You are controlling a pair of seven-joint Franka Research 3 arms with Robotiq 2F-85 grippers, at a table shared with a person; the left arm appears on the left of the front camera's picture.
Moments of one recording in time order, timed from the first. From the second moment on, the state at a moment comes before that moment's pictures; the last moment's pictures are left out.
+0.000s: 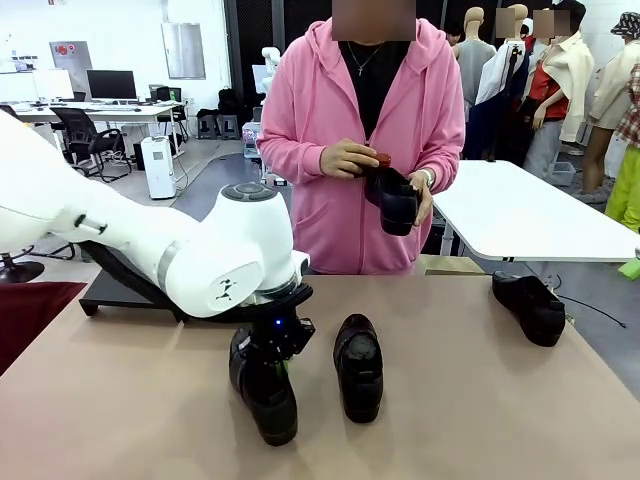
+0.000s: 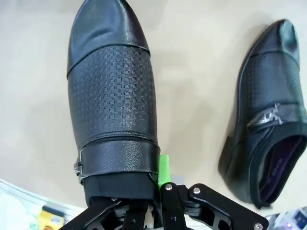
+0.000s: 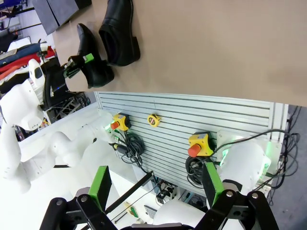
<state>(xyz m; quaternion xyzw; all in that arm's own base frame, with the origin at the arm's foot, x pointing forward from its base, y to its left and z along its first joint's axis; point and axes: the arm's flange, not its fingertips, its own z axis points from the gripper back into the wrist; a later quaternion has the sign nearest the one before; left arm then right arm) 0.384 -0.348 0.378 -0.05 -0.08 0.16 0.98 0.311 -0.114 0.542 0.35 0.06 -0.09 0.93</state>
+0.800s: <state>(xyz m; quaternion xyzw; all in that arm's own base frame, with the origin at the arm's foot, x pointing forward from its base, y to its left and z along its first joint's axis) 0.271 -0.225 0.492 -0.02 -0.16 -0.15 0.98 0.311 -0.114 0.542 0.35 0.06 -0.09 0.93</state>
